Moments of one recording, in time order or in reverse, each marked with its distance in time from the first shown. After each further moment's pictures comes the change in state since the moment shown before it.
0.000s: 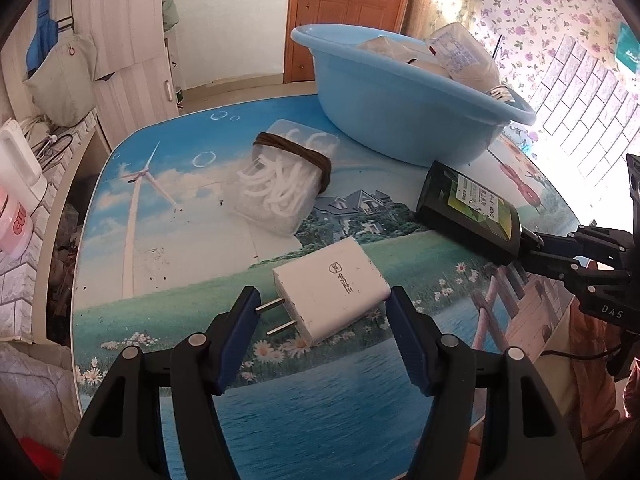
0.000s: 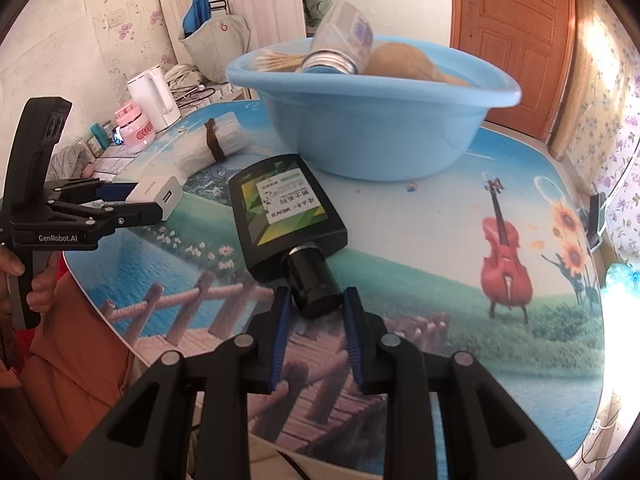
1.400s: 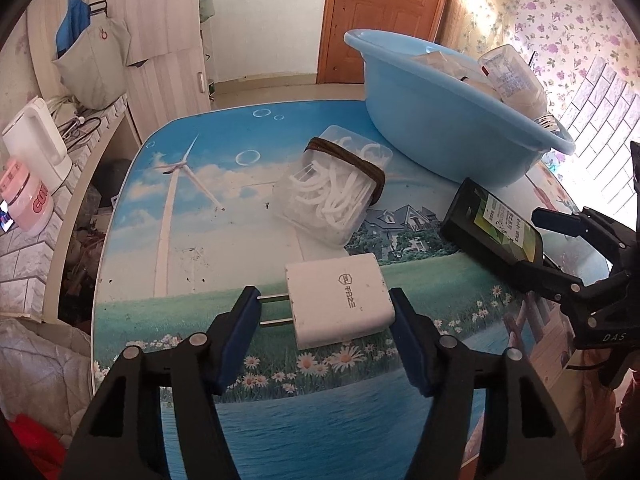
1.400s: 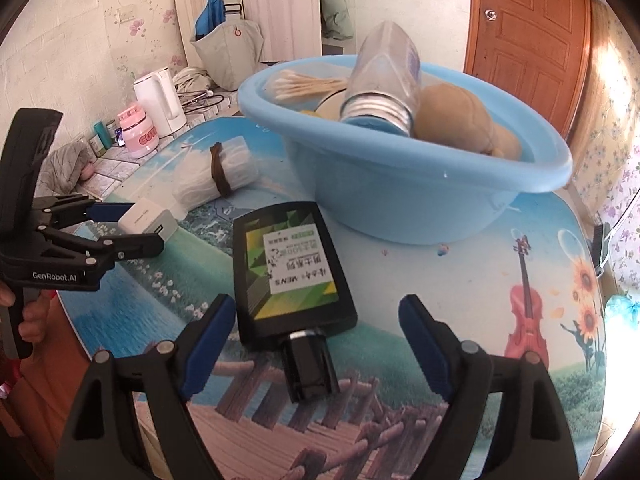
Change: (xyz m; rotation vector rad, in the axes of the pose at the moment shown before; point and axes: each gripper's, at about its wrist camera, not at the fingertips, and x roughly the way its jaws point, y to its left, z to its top) left arm 0.001 0.024 0.005 -0.093 -0.009 0.075; right arm 0.028 0.018 0.038 -0.088 -0.048 0.004
